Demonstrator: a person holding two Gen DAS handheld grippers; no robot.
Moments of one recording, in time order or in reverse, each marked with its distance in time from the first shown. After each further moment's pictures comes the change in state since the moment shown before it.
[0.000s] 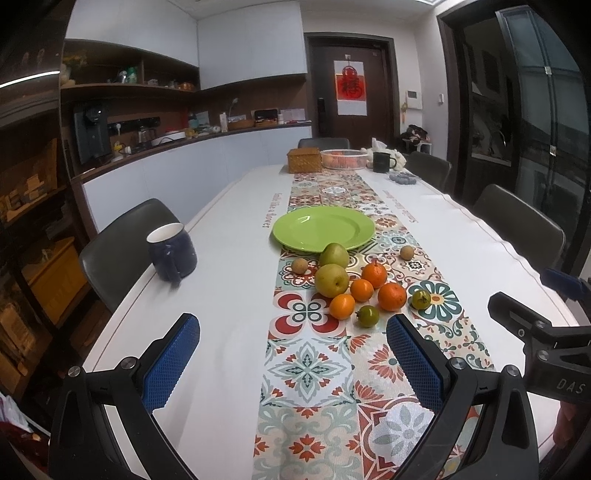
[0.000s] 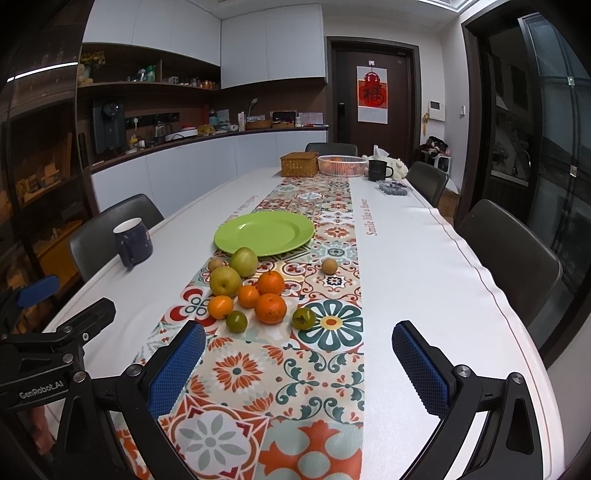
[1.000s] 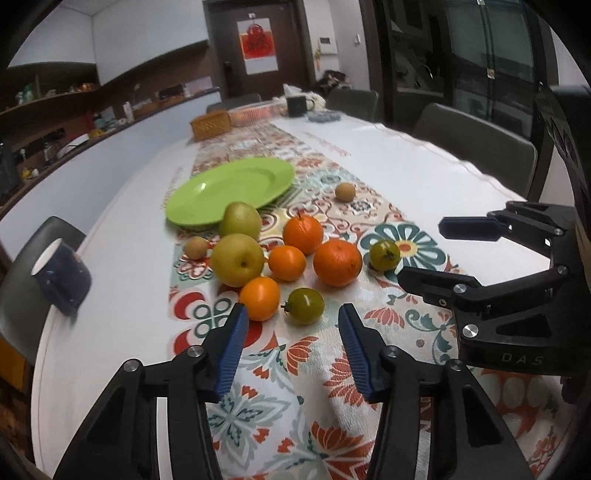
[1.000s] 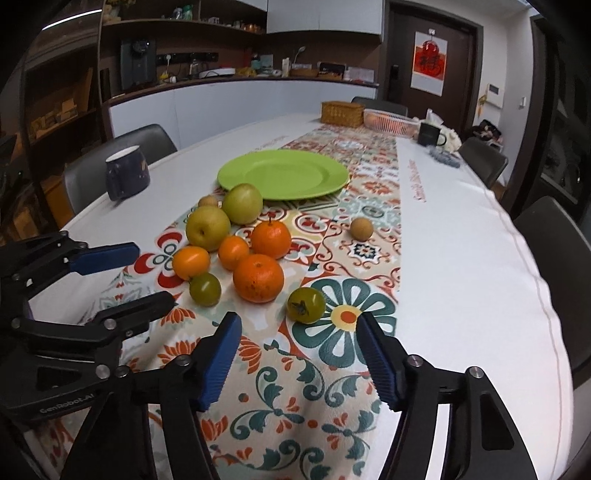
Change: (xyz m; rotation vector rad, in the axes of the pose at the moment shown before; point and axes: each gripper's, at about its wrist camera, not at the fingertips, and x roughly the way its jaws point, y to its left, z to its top) left arm 0.119 -0.061 -0.012 0.258 0.154 -0.243; right arm 0.124 -0.008 -0.009 -0.161 0.206 0.130
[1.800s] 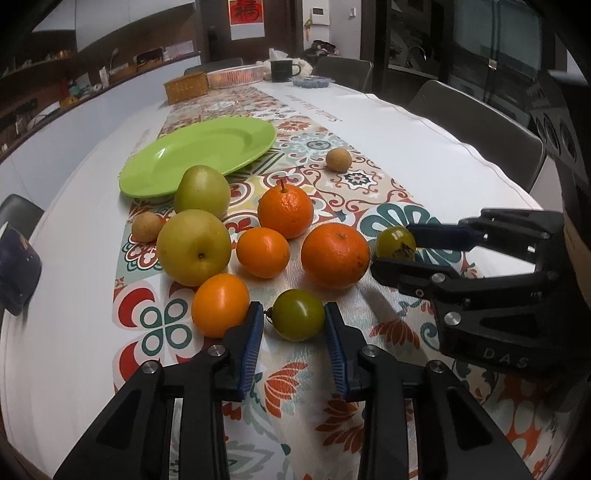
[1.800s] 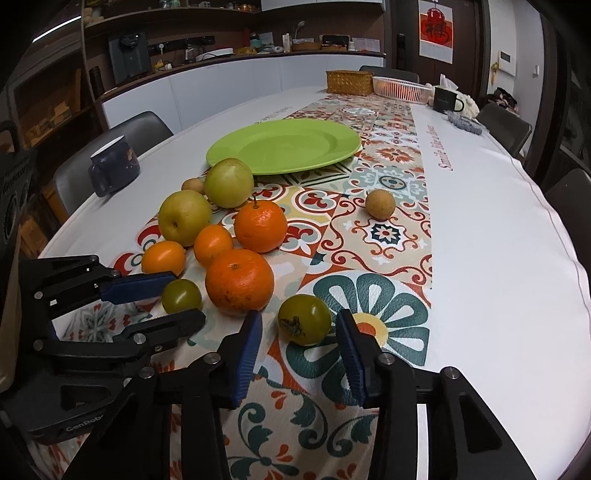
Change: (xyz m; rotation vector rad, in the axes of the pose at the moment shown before) left arm 0.059 0.008 0.009 -0.044 0.127 -0.122; right arm 0.054 -0.016 0.010 0.063 0.101 0.079
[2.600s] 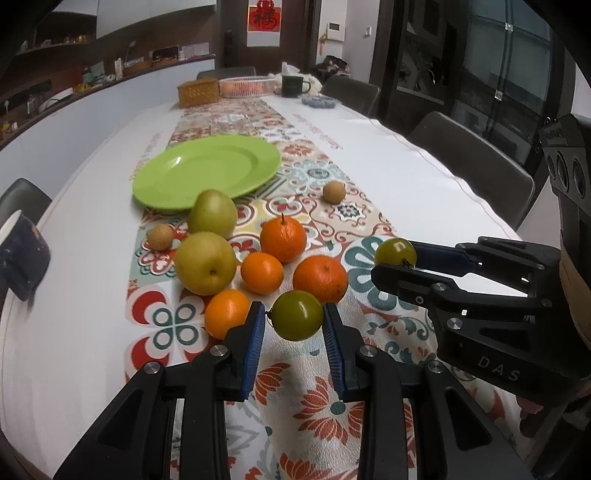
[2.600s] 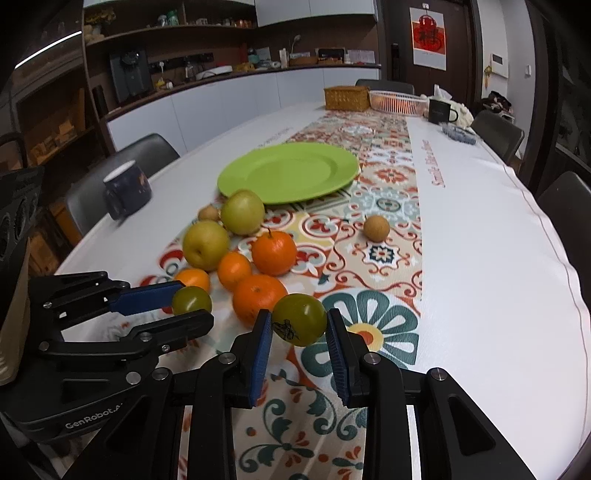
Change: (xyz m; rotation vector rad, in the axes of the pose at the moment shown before) left arm -0.038 0.001 0.012 -0.087 -0.048 -0.025; right arm -0.043 0.008 0.011 0.025 -0.080 0.016
